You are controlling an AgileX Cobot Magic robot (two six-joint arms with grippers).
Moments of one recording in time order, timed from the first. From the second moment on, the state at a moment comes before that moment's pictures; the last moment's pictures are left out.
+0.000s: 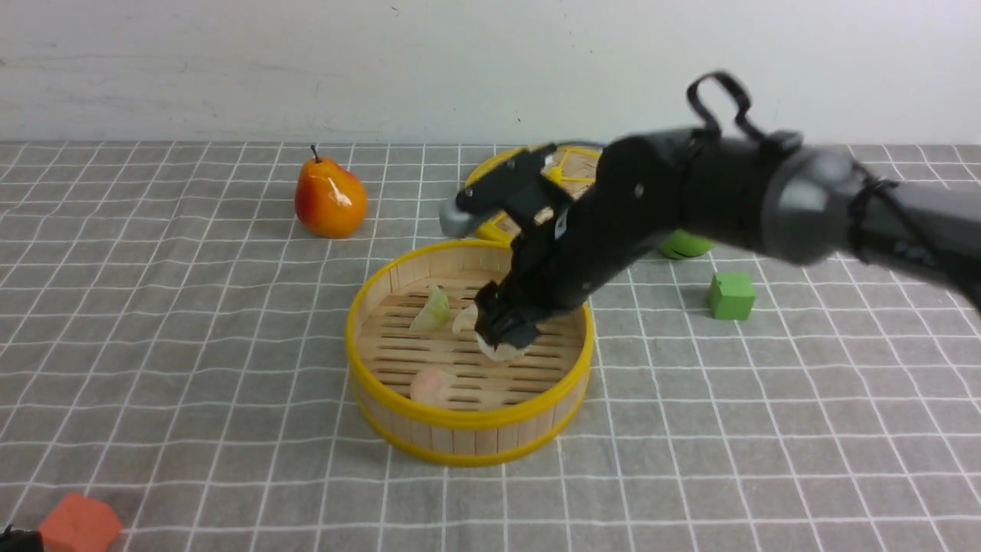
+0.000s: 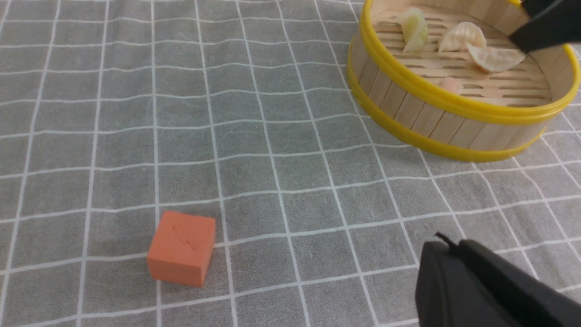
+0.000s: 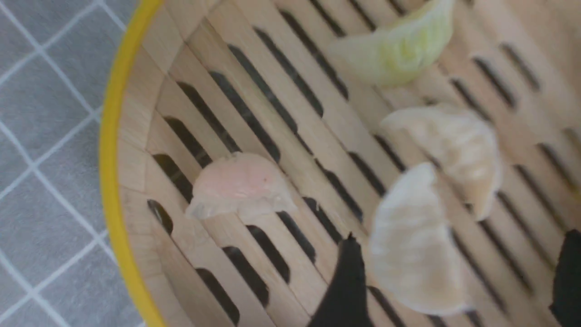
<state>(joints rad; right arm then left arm) 0.56 1.98 -1.68 0.20 0.71 -0.36 -0.43 0.27 -0.35 0.22 0.63 -0.42</state>
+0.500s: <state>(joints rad) 0.55 1.19 -1.69 -0.21 1.13 0.02 -0.43 0.27 -0.35 0.22 0.63 -0.42</state>
